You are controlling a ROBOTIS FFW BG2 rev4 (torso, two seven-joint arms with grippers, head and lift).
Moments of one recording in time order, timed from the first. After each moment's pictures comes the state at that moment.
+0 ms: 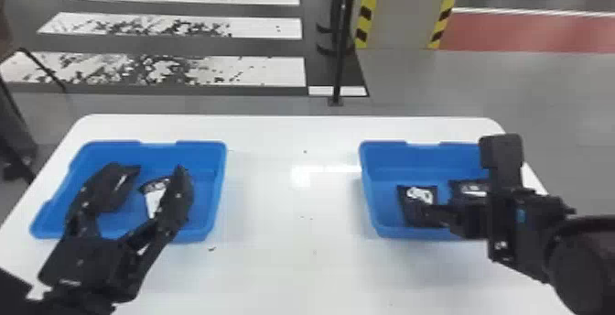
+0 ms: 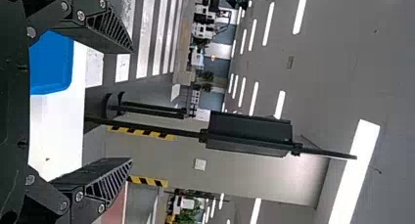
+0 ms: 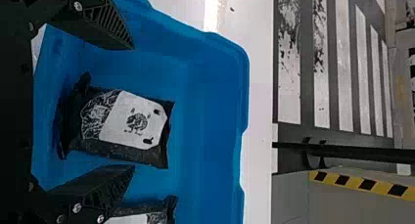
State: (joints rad) left arm 0.66 0.02 0.04 -2.25 0.19 -0.10 -0.19; right arm 0.07 -0.24 -0.09 -2.10 -0.26 1.22 0.12
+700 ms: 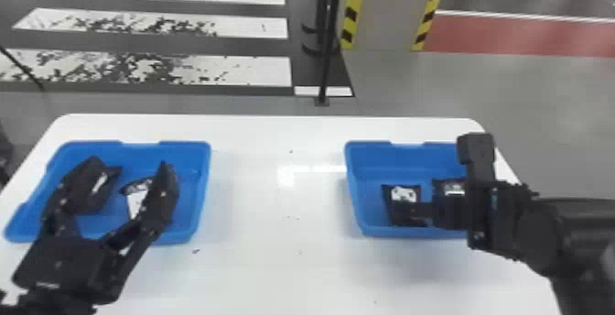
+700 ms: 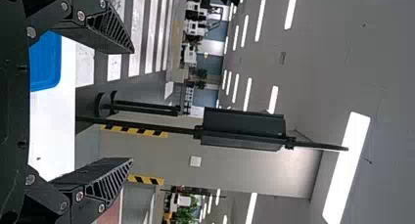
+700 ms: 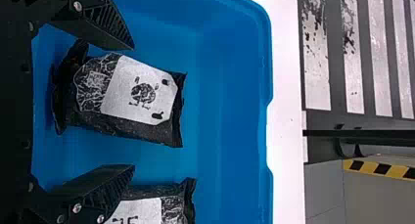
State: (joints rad) left arm 0.66 0.03 0.03 -2.25 0.16 -0.13 -0.19; right arm -0.05 -0.24 -0.09 -1.92 -0.27 1.28 0.11
